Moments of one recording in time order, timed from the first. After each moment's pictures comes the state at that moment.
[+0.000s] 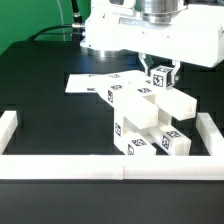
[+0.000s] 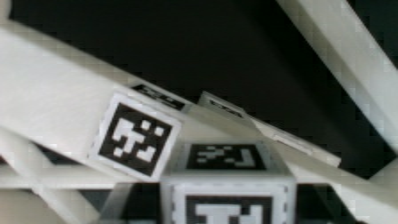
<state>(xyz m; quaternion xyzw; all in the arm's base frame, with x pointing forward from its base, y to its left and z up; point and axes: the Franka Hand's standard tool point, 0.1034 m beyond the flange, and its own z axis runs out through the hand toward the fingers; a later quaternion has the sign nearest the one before) 0.591 0.052 0.113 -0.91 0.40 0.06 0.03</state>
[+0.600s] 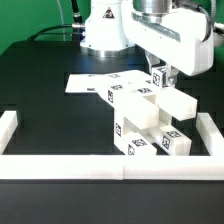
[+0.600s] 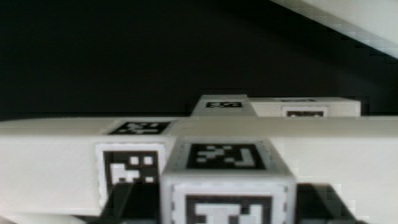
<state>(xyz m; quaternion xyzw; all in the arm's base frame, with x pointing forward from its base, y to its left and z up) 0.591 0.053 0.113 -0.82 0.57 0.06 0.02</state>
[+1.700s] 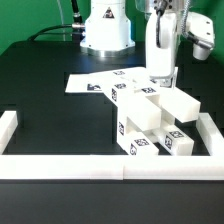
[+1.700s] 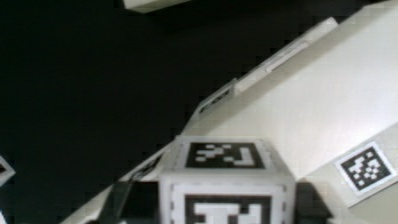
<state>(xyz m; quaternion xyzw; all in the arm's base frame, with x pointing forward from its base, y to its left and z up) 0.593 0.060 0.114 -0.58 0.81 0.07 0.01</state>
